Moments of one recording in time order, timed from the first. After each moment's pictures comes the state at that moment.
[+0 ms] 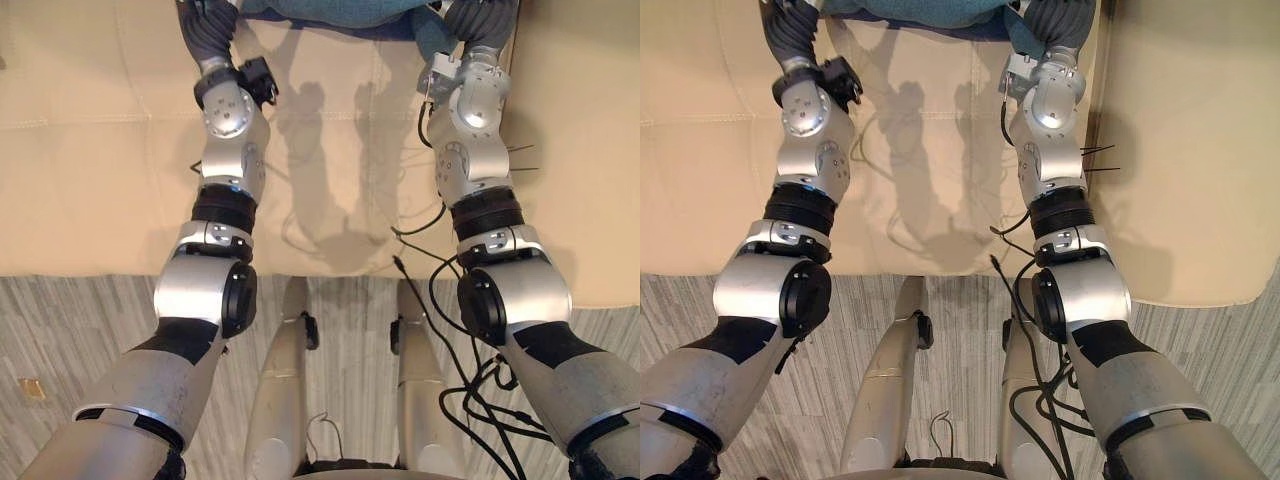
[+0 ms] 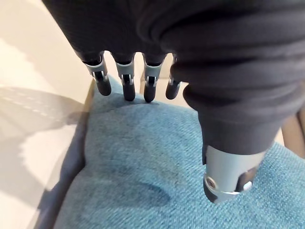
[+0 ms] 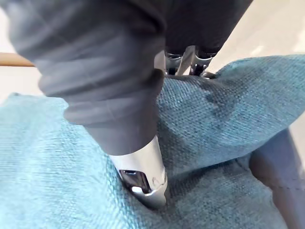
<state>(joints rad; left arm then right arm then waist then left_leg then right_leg) -1.27 0.17 0.19 0.88 -0.22 -0.23 0.41 -1.28 -0.17 -0.08 0.72 0.24 -0.21 -0.40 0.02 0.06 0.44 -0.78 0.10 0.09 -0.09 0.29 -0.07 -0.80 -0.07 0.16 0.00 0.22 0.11</state>
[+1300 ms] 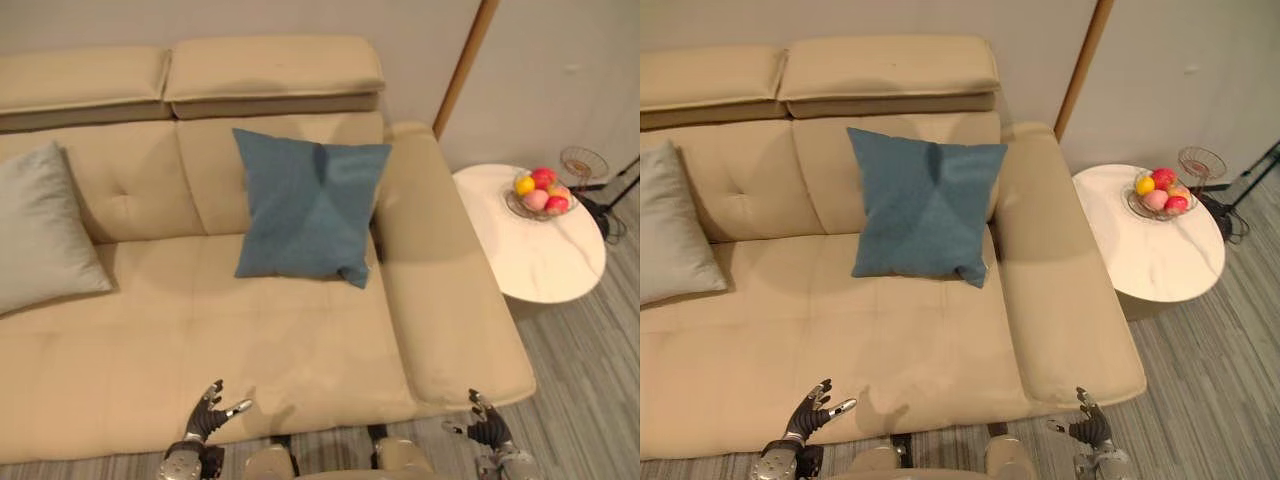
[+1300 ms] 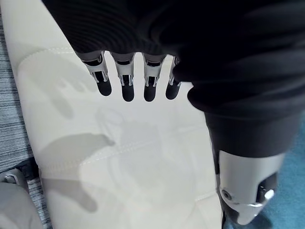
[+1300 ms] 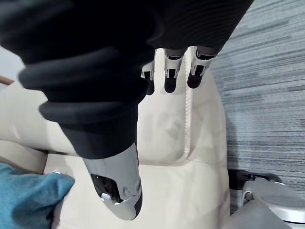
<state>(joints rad) 0.18 0.26 0.04 0.73 0.00 -0.25 -0.02 0.21 -0.25 -0.09 0.75 -0.05 -0.23 0.02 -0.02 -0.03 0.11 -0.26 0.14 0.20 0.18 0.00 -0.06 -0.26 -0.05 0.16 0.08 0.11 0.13</state>
